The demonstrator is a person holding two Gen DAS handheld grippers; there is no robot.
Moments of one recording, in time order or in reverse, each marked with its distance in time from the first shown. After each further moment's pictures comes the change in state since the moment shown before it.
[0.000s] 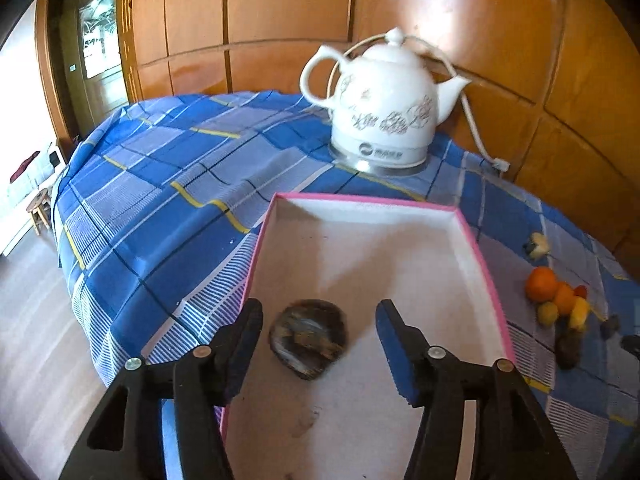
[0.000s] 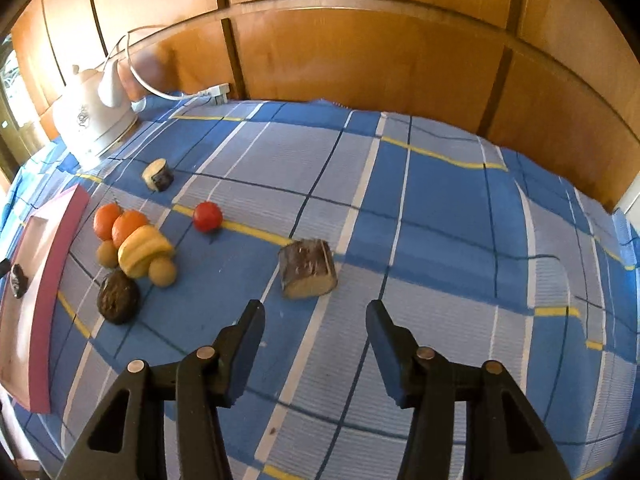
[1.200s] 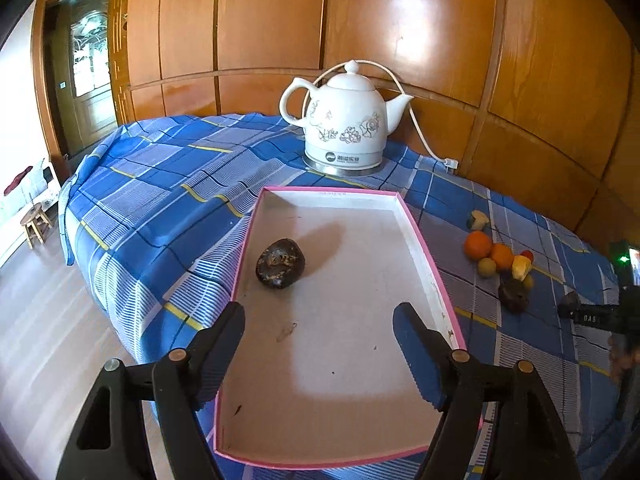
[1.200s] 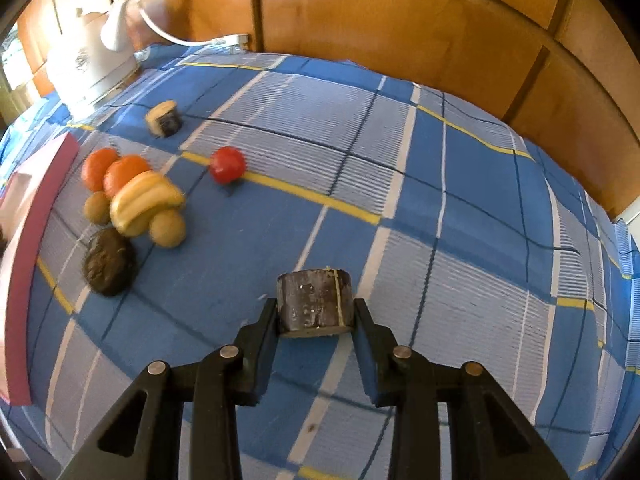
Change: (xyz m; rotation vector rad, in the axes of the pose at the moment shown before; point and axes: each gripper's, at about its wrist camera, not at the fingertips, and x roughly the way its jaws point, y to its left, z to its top) left arm -0.084 -0.004 -0.054 0.035 -0.076 -0.055; right arm 0.022 0.040 -0.013 -0.078 0.109 -0.056
